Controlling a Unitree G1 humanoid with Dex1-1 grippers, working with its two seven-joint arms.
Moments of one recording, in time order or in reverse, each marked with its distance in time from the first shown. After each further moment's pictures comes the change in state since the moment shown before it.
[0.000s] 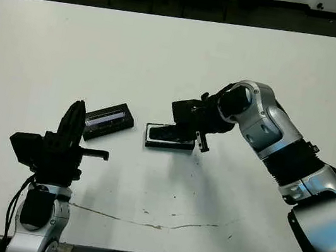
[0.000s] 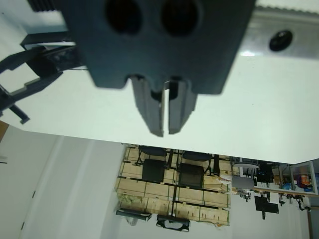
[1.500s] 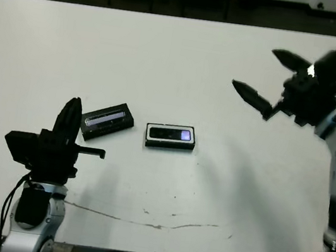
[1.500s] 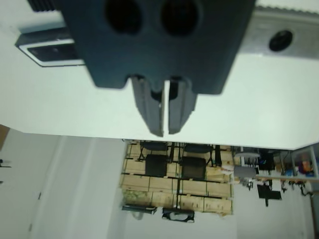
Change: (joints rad) left arm -0.027 0.065 0.056 -0.033 -0.020 0.006 -0.038; right arm 0.601 -0.077 -0.761 -0.558 0.527 0.139 -0.616
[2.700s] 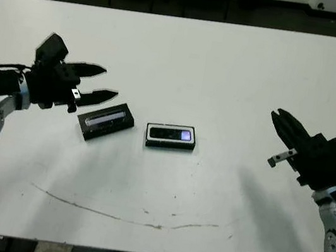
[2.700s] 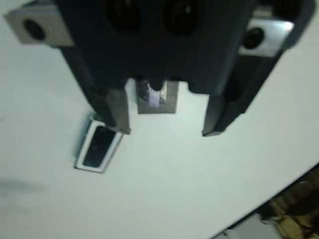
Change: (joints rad) left arm -0.733 0.610 -0.087 0.717 -0.156 0.295 -1.008; right arm 0.292 0.025 -0.064 -0.065 0.057 -0.260 -0.176
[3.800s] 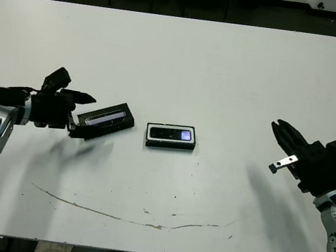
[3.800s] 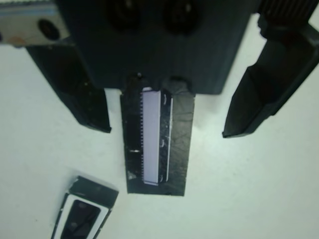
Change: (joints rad) left arm -0.055 -0.052 -0.066 0.394 0.140 -0.122 -0.112; right arm 0.016 -0.033 0.013 0.083 0.000 0.001 0.015
